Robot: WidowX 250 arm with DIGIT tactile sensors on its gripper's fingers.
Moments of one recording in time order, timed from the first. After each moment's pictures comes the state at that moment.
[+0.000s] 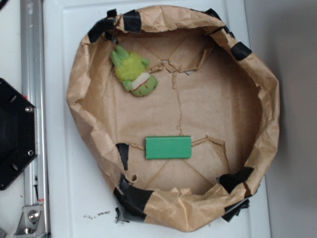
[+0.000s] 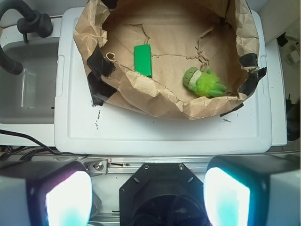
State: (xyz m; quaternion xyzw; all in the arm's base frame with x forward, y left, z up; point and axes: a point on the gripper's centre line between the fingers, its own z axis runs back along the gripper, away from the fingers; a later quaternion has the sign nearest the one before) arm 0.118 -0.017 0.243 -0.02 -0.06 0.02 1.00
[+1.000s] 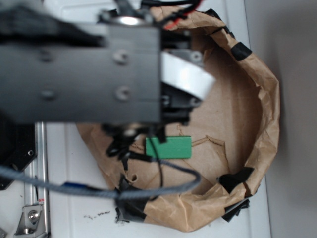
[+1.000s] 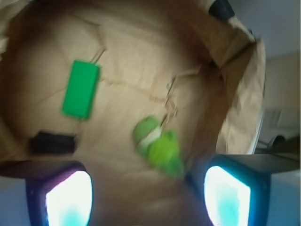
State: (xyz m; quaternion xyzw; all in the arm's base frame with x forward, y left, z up) arm 0.238 0.041 0.149 0.11 0.01 -0.13 0.99
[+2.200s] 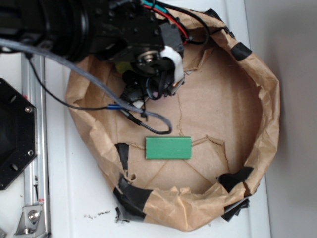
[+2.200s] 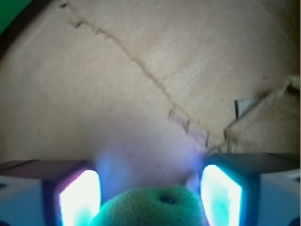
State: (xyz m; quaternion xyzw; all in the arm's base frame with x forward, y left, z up) arm 0.238 0.088 0.020 0.04 -0.03 -0.33 0.94
